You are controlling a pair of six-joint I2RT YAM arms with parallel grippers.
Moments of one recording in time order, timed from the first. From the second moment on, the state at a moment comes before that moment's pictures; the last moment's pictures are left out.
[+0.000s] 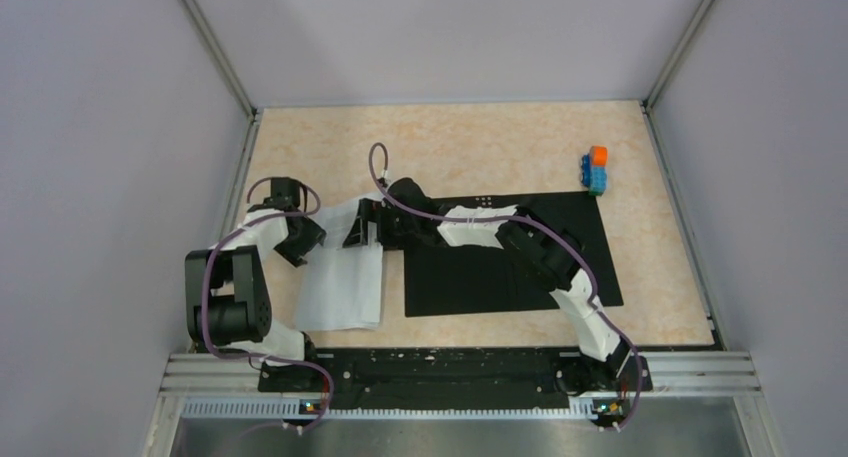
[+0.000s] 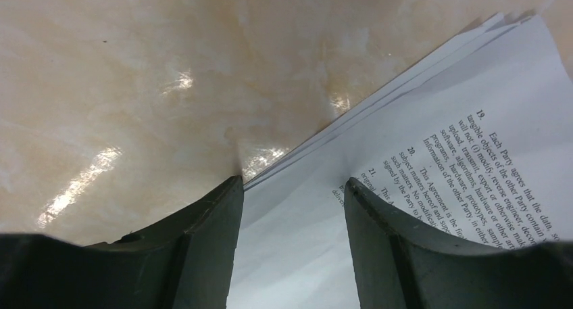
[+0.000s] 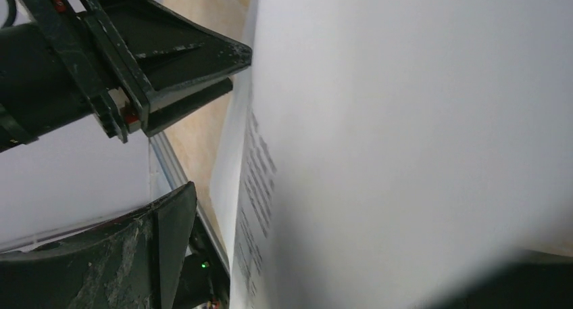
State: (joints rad) left arm 0.09 1.52 0.83 -0.54 -0.15 -0.83; right arm 0.91 2.23 1.49 0.17 -0.39 0.91
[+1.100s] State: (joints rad) left arm 0.08 1.25 1.06 -0.57 0.26 -0.54; right arm 0.76 2.09 1.47 0.37 -0.64 0.95
